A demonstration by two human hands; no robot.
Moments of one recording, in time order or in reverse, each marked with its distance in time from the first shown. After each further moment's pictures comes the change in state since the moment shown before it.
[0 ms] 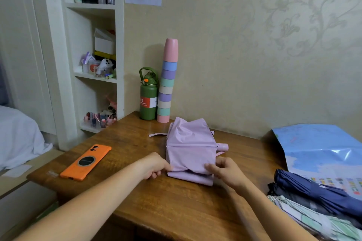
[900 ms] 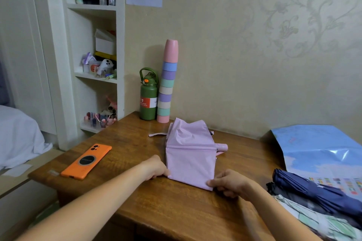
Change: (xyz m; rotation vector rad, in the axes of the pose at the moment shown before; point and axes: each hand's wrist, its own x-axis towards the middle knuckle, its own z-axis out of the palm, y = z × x) left_hand -0.009 -0.001 0.010 0.202 0.122 -0.024; right_hand -0.010 0.003 -0.014 -0.136 -0.275 0.470
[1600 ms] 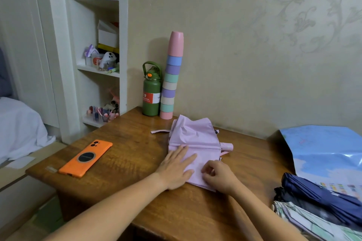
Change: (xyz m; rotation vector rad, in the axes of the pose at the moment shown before) left_hand 0.038 0.005 0.057 0.514 0.202 0.776; right_hand 0.048 -0.014 0.028 -0.454 0.448 -0.478
